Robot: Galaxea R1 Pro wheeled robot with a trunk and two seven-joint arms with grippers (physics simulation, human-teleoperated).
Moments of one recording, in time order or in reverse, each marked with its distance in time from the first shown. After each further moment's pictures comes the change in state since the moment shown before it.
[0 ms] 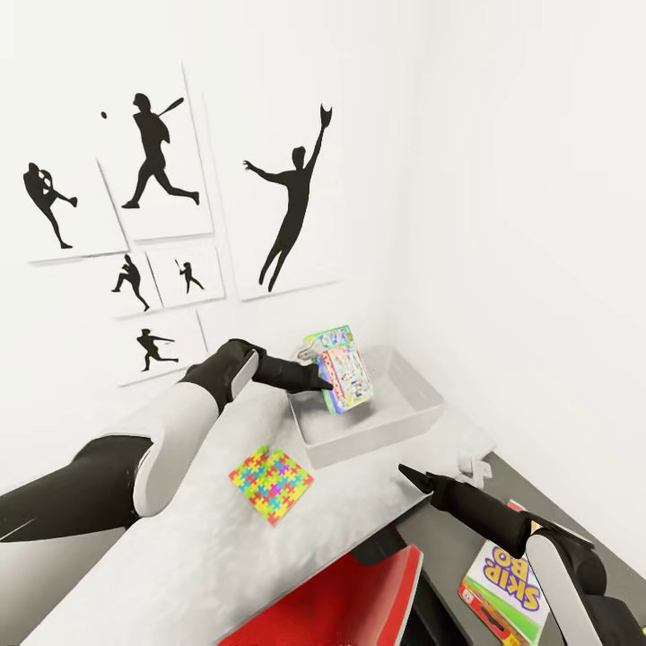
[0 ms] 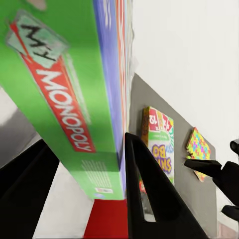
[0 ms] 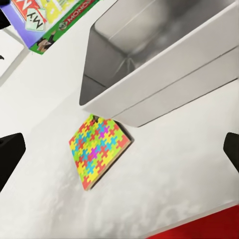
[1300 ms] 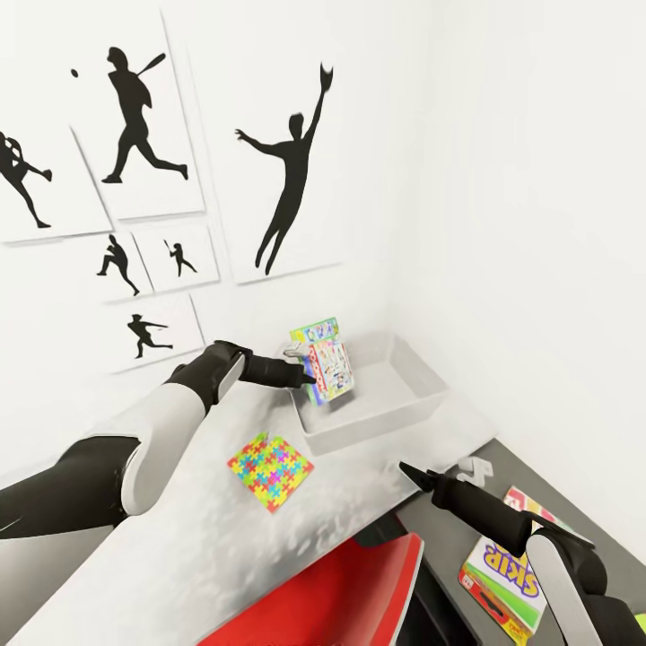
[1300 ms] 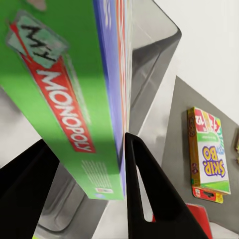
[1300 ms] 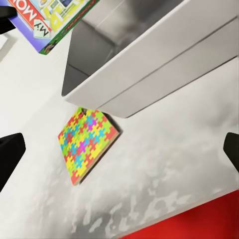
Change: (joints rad) left arm 0.005 0.051 0.001 0.002 -0.095 -0.194 -0.007; right arm 0.000 -0.002 0.002 0.000 0.001 -0.022 0.000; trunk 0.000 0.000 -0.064
